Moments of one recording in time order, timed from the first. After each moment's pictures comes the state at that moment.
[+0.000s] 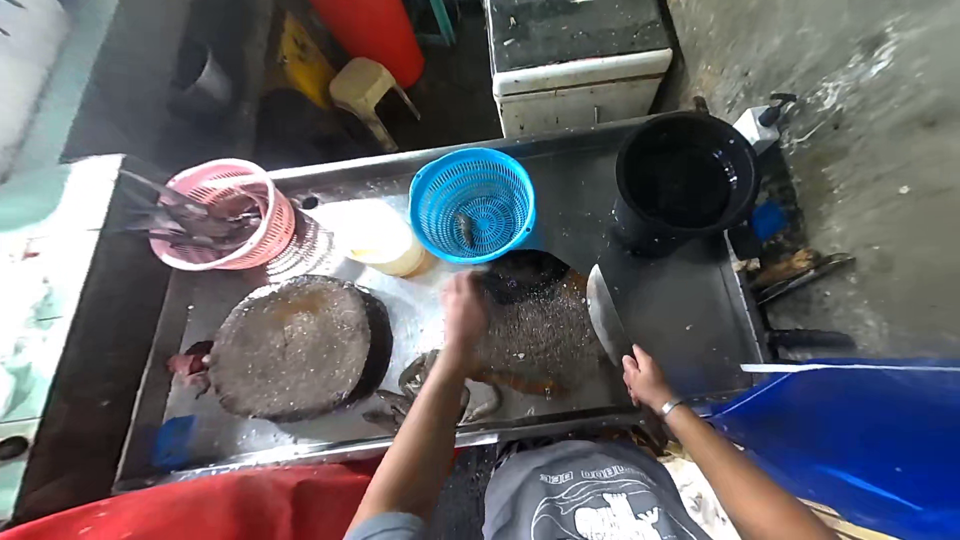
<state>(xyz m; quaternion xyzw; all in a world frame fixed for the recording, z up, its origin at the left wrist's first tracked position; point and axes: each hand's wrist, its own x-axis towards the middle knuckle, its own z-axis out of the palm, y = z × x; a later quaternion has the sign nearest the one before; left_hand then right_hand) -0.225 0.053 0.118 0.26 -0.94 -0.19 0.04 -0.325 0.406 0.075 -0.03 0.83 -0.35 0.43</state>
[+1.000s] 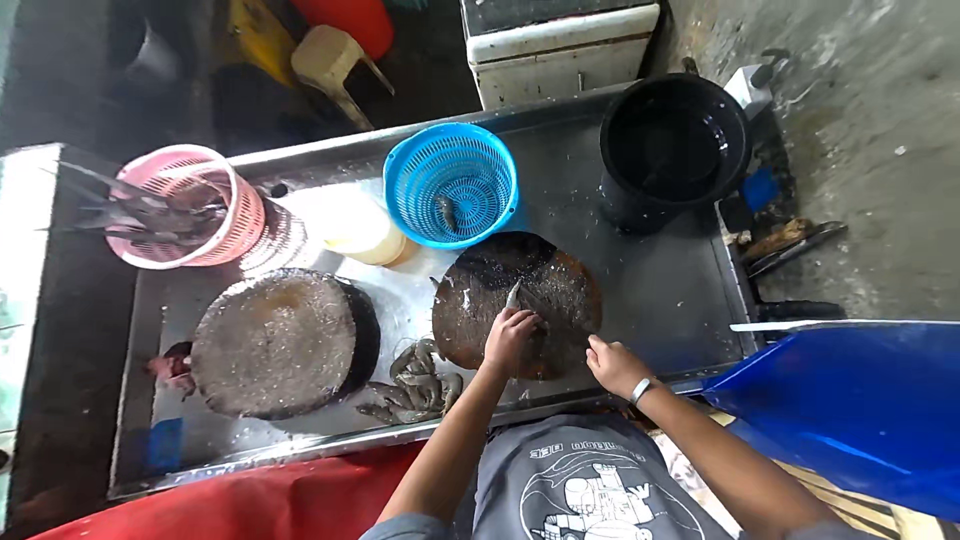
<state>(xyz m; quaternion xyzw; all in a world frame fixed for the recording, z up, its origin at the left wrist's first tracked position) -0.218 0.131 0.031 0.05 -0.96 -0.28 0.08 -0.313 0.364 0.117 -0.26 0.86 -0.11 0.43</state>
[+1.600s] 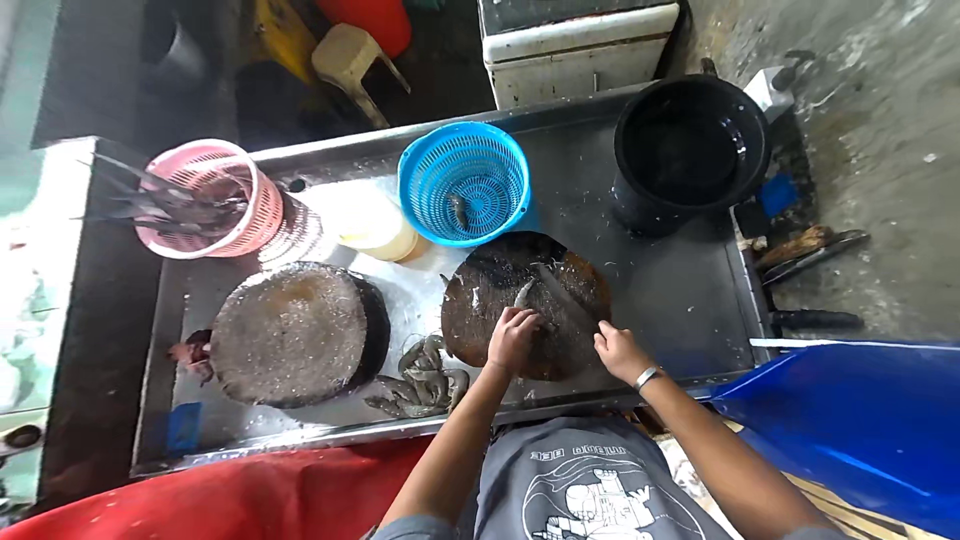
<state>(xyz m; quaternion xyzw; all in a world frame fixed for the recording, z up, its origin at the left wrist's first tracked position) -0.211 0.125 0.021 0.05 -0.96 -0.26 0.12 -0.333 0.352 0.100 -0.23 0.88 -0.17 0.39</state>
